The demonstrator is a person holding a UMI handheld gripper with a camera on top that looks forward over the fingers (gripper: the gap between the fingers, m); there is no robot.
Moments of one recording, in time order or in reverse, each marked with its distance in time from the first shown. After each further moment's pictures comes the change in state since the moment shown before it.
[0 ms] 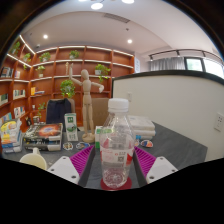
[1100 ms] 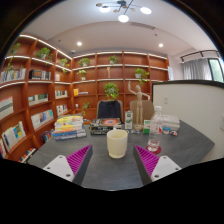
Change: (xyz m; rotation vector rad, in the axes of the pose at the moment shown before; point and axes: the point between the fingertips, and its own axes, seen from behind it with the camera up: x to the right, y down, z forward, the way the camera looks) arm -0.116 0.013 -0.284 0.005 -0.441 -0.036
